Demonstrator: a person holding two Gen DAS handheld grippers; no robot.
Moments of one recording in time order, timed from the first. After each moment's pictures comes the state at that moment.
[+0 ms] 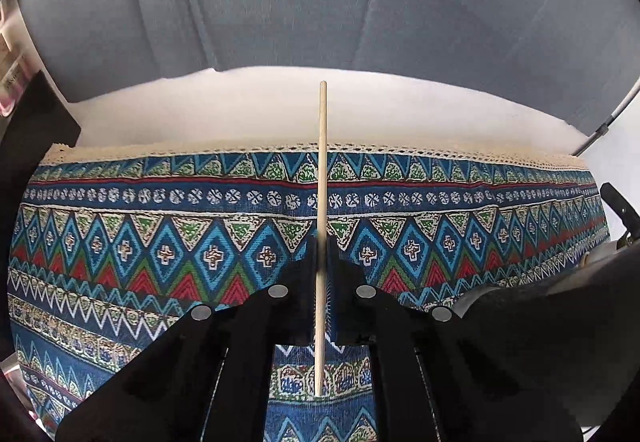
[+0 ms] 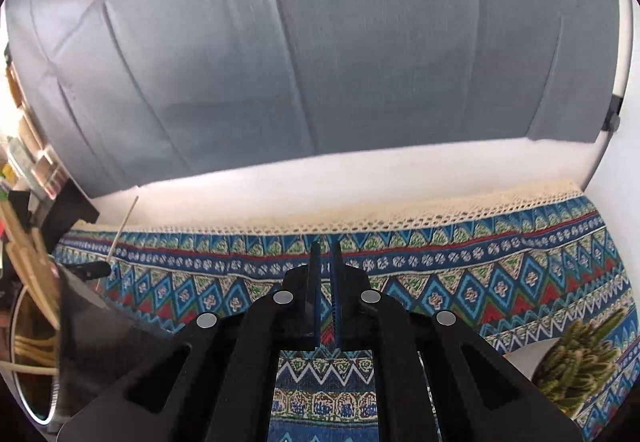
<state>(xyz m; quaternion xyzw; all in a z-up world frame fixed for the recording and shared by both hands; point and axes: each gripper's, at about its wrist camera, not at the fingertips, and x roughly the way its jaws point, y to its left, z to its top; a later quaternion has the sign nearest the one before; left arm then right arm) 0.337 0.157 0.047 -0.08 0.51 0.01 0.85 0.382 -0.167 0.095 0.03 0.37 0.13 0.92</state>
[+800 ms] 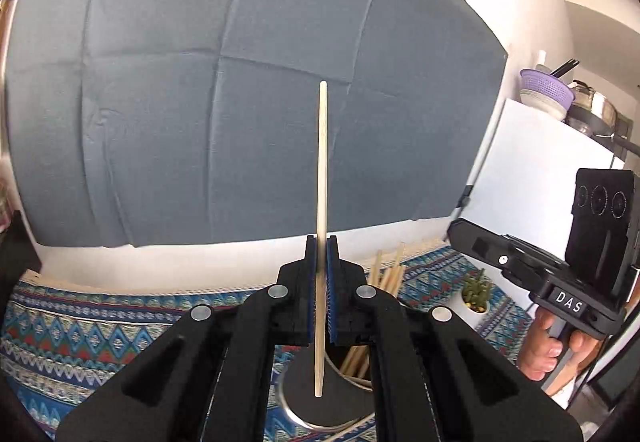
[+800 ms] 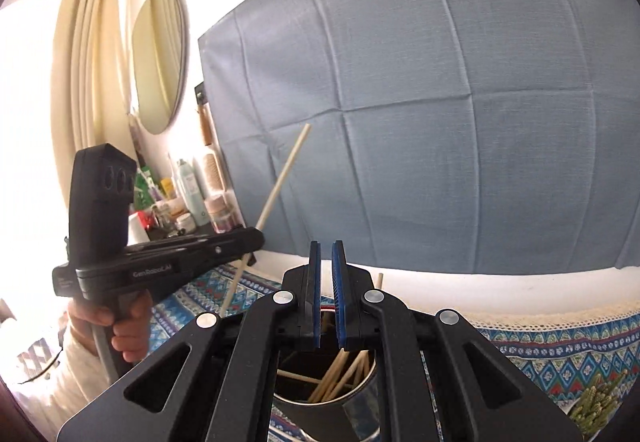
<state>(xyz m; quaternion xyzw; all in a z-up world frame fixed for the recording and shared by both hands) 0.206 0.111 0.204 -0.10 0.24 -0.16 0.95 0.274 -0.125 0.205 0.04 0.18 0.39 0.90</state>
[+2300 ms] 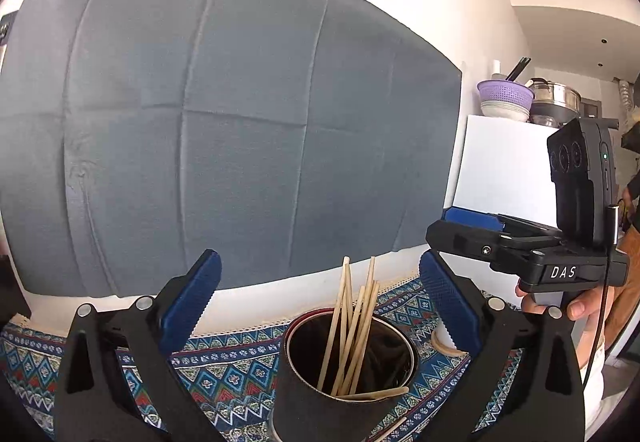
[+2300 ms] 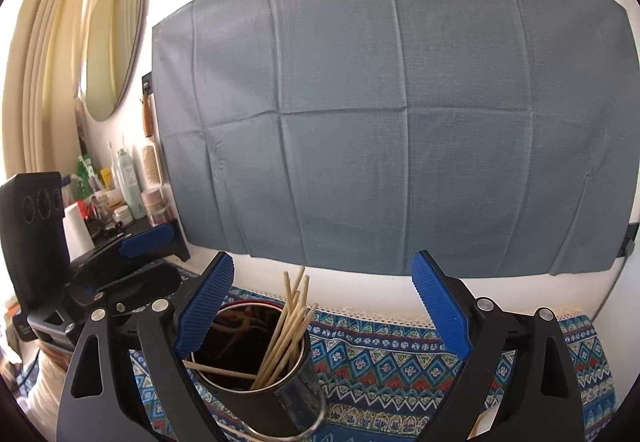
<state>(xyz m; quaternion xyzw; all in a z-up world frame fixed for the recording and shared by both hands) 0.205 0.062 0.184 -0.03 0.11 -0.18 0.98 0.264 -0.141 0.211 -0.01 0.17 0.26 0.95</state>
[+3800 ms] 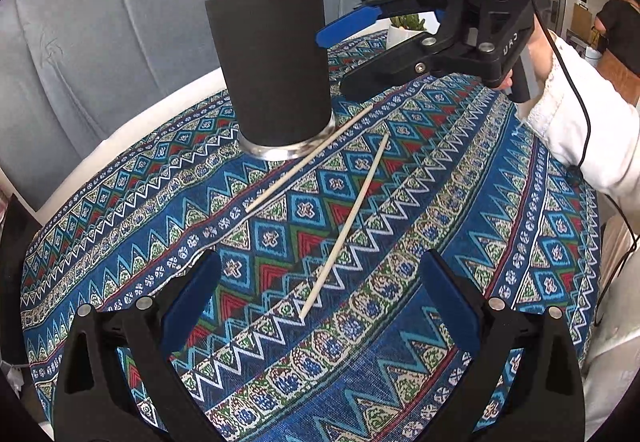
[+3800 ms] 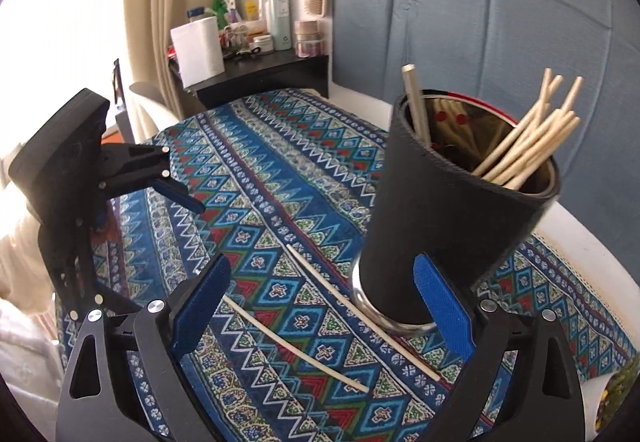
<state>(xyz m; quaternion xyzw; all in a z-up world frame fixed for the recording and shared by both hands) 0.086 0.066 0.035 0.16 0.38 -0.24 0.88 0.201 -0.061 0.090 -0.20 0.31 0.49 0.78</state>
